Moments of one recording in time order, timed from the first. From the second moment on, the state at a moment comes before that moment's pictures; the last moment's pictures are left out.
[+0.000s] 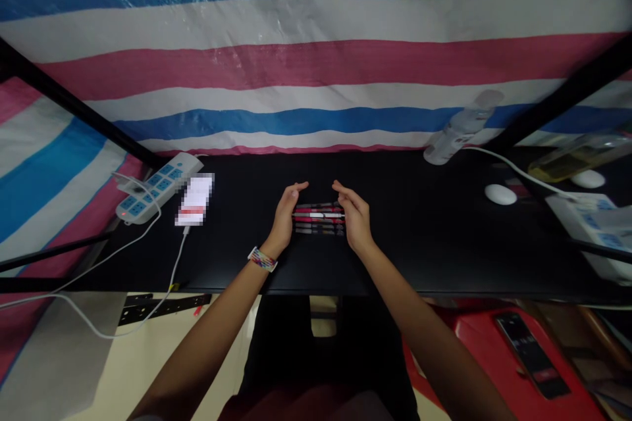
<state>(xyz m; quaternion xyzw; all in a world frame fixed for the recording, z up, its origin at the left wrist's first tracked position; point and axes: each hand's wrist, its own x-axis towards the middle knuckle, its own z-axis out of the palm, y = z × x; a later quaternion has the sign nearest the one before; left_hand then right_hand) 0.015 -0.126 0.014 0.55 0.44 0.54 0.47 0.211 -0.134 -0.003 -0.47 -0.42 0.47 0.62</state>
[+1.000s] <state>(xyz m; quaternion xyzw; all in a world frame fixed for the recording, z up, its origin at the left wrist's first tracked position) -0.019 -0.234 0.023 0.73 0.54 0.39 0.15 0.240 -0.219 0.015 -0.44 -0.76 0.14 0.47</state>
